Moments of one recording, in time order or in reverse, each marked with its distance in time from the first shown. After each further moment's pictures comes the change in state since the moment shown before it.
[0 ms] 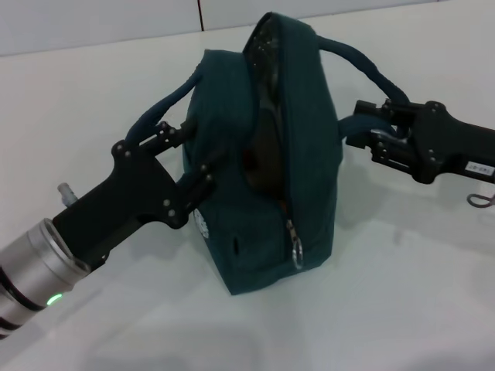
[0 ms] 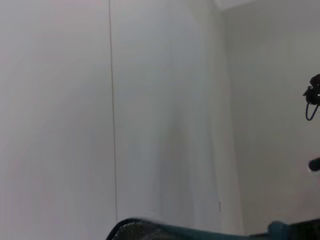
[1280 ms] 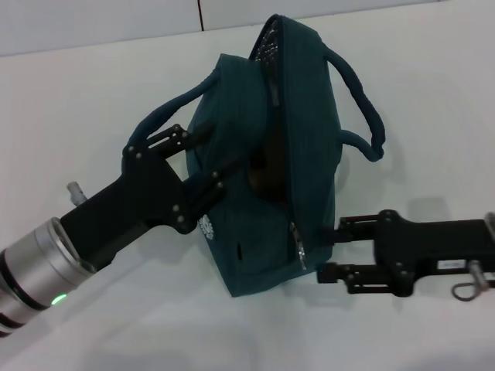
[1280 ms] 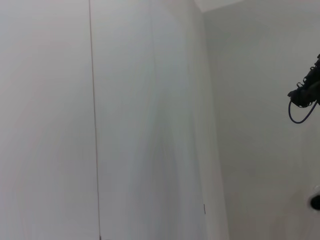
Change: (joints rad) left arm -0.016 0.000 0.000 0.002 0.035 0.017 0.005; right arm 0.008 0.021 -0.099 0.021 -0.257 -0.053 0.088
